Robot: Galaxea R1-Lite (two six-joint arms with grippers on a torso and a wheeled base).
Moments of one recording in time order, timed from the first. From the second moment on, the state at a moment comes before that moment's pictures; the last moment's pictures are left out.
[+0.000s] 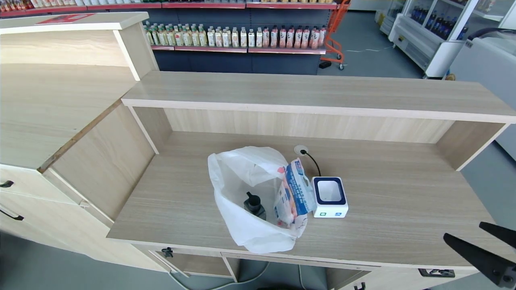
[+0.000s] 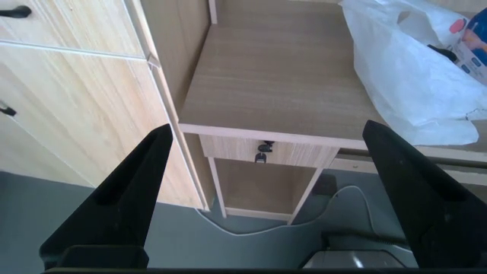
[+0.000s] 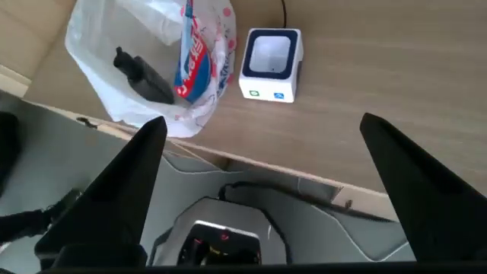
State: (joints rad) left arm 0.00 0.00 0.00 0.00 0.01 0.00; right arm 0.18 0.77 -0.21 -0.37 0.12 0.09
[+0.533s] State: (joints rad) left arm 0.00 0.00 0.00 0.00 0.01 0.00; right arm 0.00 0.07 -0.01 0.00 -0.04 0.01
